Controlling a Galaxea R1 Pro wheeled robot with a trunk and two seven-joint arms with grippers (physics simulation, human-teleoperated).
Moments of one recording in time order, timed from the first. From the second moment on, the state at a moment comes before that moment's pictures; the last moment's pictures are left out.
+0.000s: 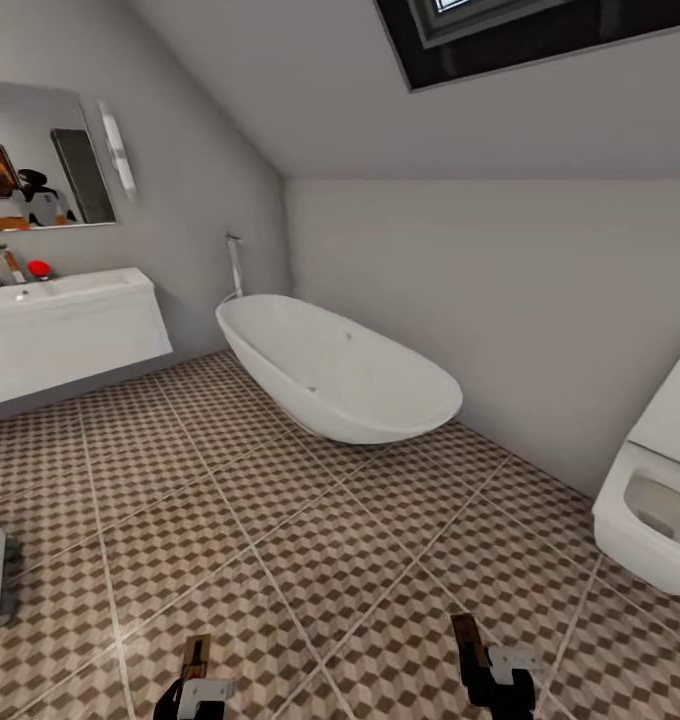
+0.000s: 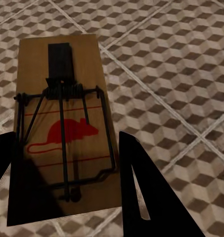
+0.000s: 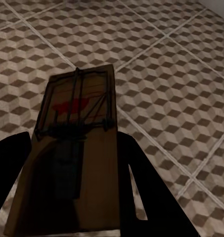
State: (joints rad) left arm -0.44 -0.03 -0.42 0.07 0.32 -0.64 0.17; right arm -0.27 -0.03 0.05 -0.45 -0.01 -0.37 -0.14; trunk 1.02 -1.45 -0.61
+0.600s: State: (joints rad) left arm -0.44 -0.03 -0.42 0.07 0.32 -0.64 0.17; right arm -0.27 -0.03 0.05 -0.45 -0.01 -0.37 -0.14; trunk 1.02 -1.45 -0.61
